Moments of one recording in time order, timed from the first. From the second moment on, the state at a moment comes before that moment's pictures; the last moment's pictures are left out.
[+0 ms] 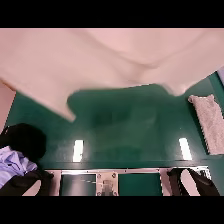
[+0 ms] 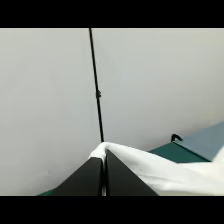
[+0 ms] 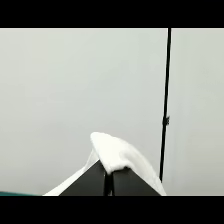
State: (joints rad) left arm -0.13 -0.83 2.18 1.18 -1.16 -1.42; right arm -0.49 -0.71 1.86 -0.81 0.99 1.32
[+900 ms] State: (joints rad) left arm -0.13 -1.30 1.90 1.58 -1.15 -1.49; right arm -0.45 -0.97 1.41 -0.78 0.87 1.27
